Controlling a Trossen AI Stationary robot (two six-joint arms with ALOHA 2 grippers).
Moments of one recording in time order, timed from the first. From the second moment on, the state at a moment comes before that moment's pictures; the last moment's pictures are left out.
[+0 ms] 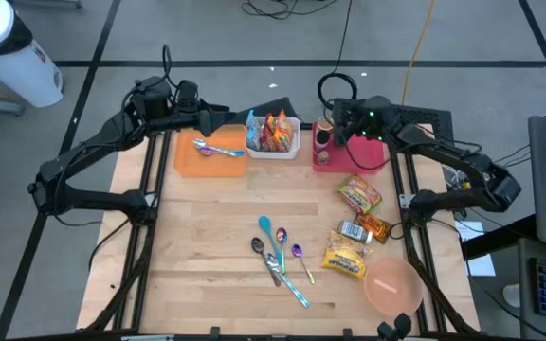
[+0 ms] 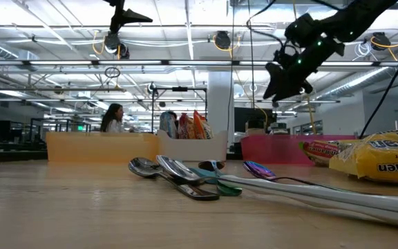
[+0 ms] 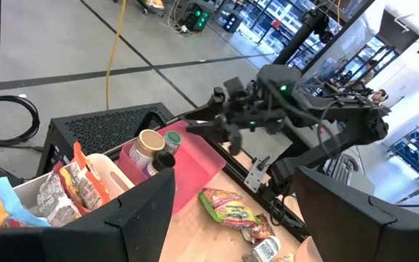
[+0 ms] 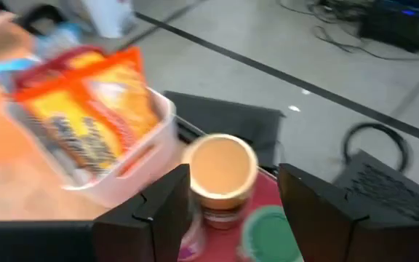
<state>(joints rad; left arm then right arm) 0.61 1.09 1.21 -0.32 0.29 -0.53 -0.81 1.22 0.81 -0.10 0.01 0.10</state>
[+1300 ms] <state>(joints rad) 0.61 1.09 1.21 -0.32 0.26 -0.51 -0.75 1.41 0.81 -0.33 0.18 0.22</state>
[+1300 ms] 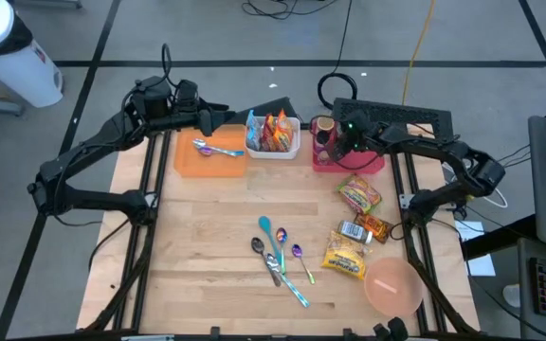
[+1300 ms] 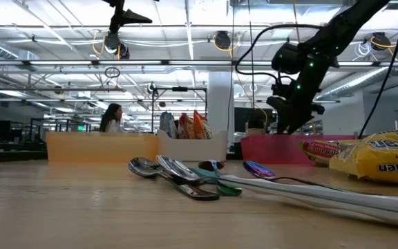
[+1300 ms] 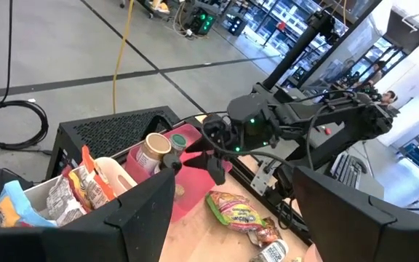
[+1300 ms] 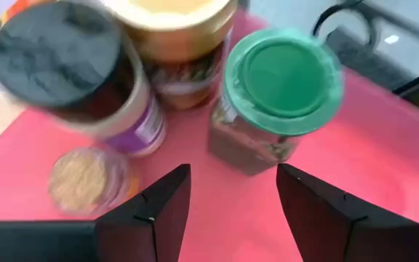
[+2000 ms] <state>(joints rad) 0.60 1.09 1.21 -0.38 0.34 -0.49 -0.73 1.31 0.81 -0.40 -0.03 0.24</state>
